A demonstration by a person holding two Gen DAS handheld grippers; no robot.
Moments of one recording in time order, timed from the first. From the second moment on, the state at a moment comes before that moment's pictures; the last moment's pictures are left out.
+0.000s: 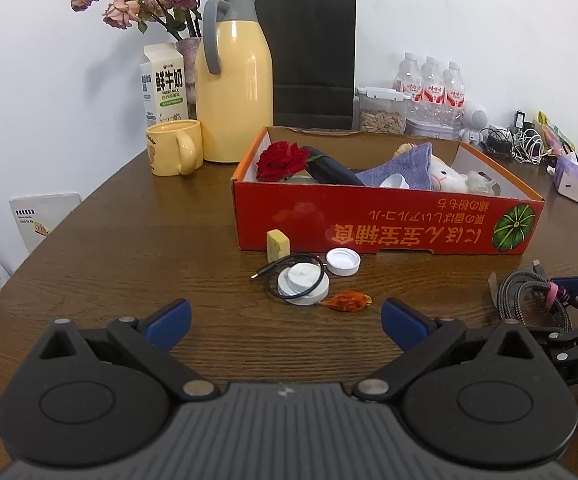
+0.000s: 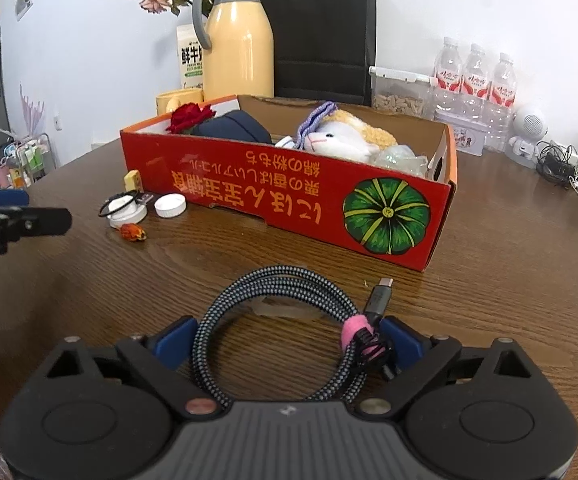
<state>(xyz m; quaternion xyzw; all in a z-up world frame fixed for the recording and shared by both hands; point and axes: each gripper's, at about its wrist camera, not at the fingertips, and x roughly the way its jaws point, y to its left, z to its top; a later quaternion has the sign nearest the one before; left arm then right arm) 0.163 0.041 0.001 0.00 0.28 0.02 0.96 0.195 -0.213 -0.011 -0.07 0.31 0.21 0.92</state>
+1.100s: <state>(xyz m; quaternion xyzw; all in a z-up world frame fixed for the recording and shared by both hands) 0.217 0.000 -0.023 -0.04 0.33 0.04 0.94 0.193 -0.221 -0.002 -0.05 0.26 0.16 0.95</state>
